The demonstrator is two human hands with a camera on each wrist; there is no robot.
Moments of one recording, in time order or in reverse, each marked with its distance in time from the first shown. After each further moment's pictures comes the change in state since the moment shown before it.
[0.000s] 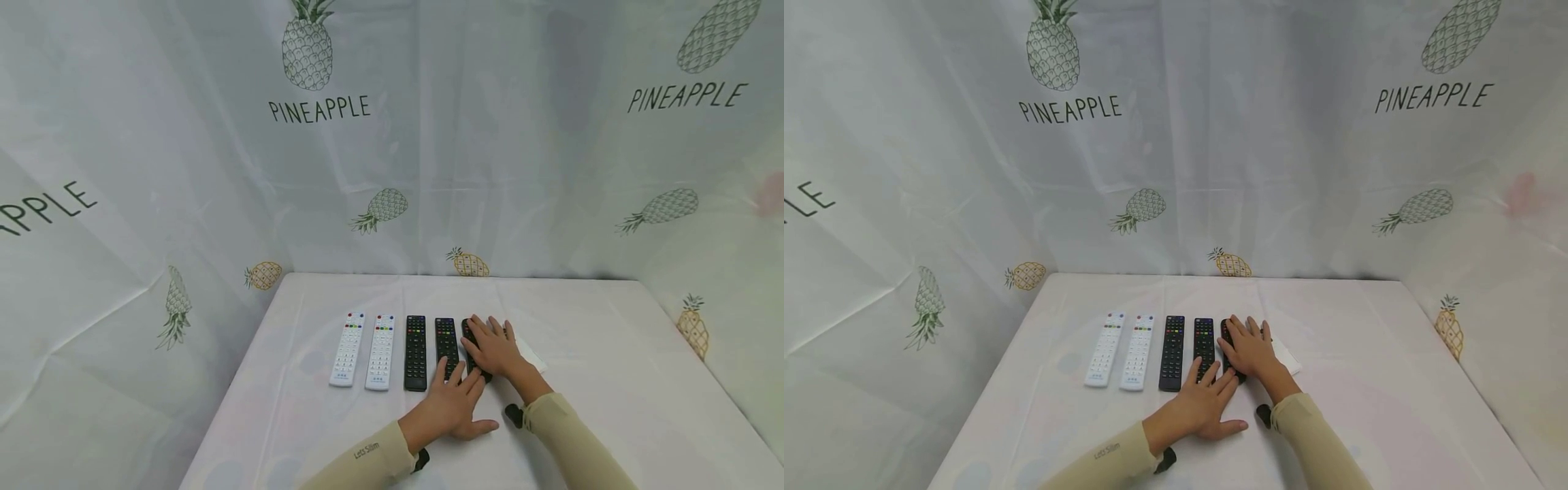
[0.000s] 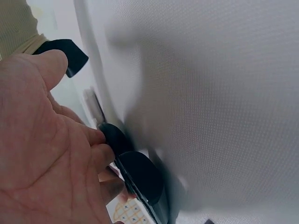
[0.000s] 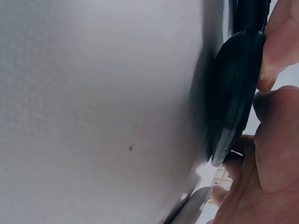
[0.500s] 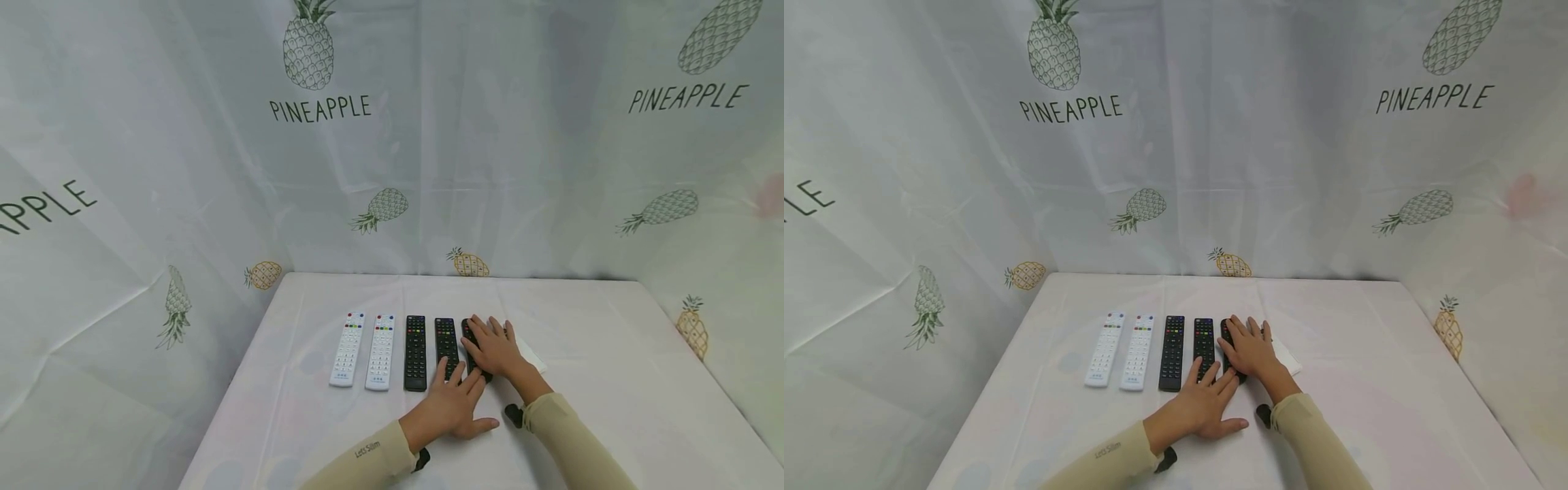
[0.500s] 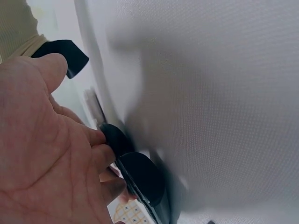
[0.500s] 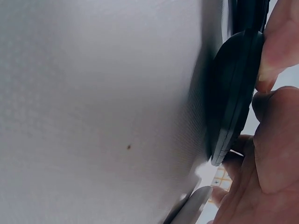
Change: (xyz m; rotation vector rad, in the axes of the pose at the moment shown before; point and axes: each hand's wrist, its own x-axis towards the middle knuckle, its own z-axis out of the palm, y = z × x) left_hand 0.001 0.000 0.000 -0.041 -0.013 -0.002; right_hand -0.001 0.000 0.001 -0.013 0.029 -0.012
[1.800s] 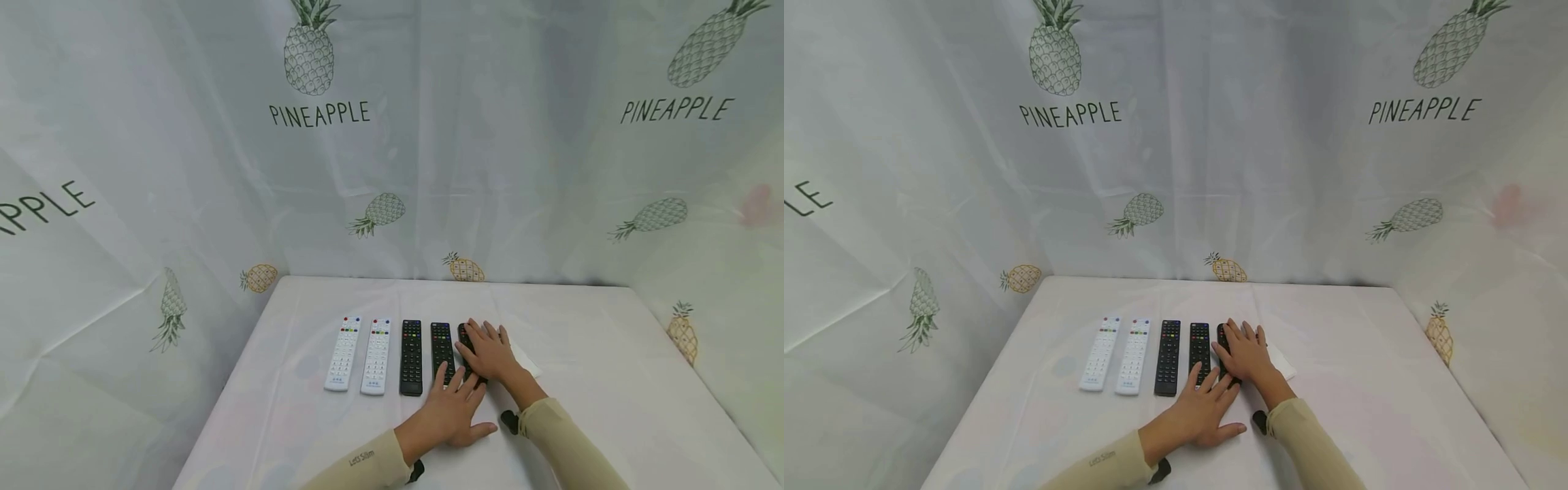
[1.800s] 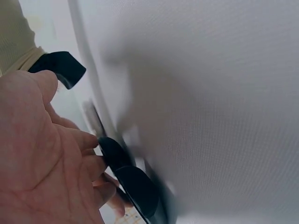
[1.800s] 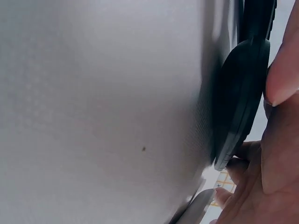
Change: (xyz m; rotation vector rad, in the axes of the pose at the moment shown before) left_hand -0.003 0.004 0.009 -0.007 0.107 0.029; right_hand 0.001 -0.001 0.002 0.009 0.013 0.020
